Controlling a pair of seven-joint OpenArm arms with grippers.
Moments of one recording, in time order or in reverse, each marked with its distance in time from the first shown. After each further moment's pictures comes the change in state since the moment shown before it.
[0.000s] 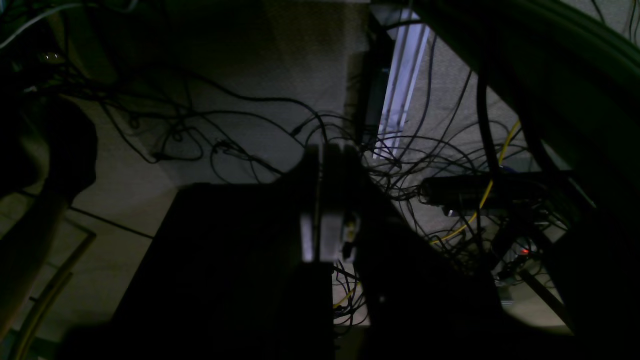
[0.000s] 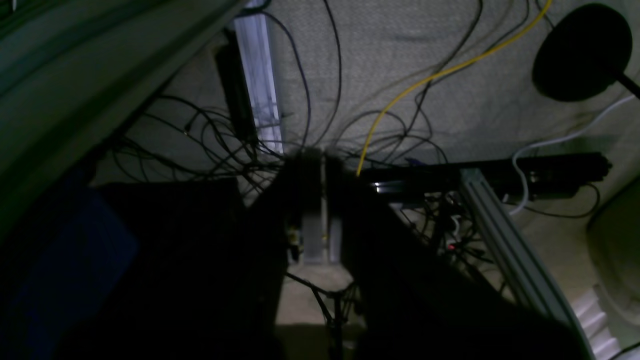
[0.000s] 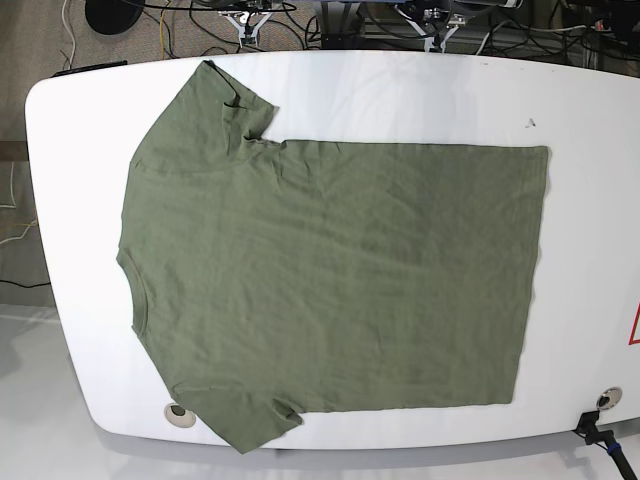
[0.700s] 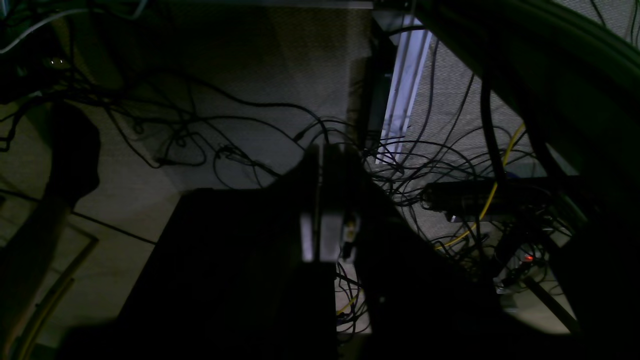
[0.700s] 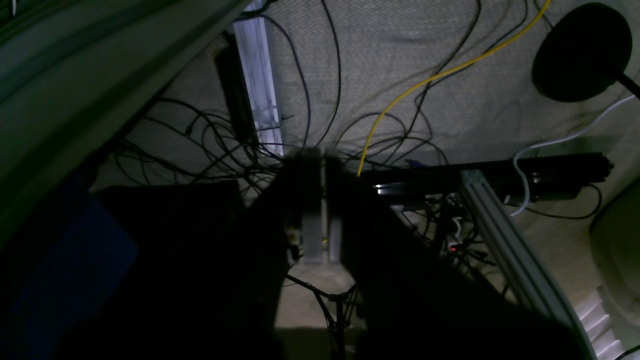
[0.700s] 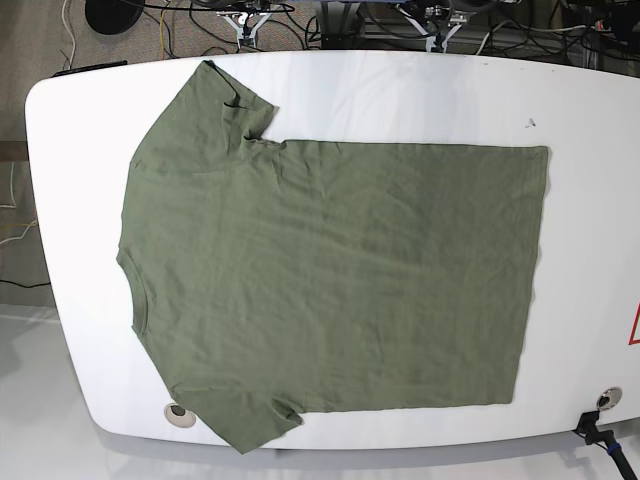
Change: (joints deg) left arm 1.3 -0.3 0.1 2.2 0.0 -0.1 -0.2; right arm 0.1 0.3 0.1 -0.2 0.4 0.5 0.6
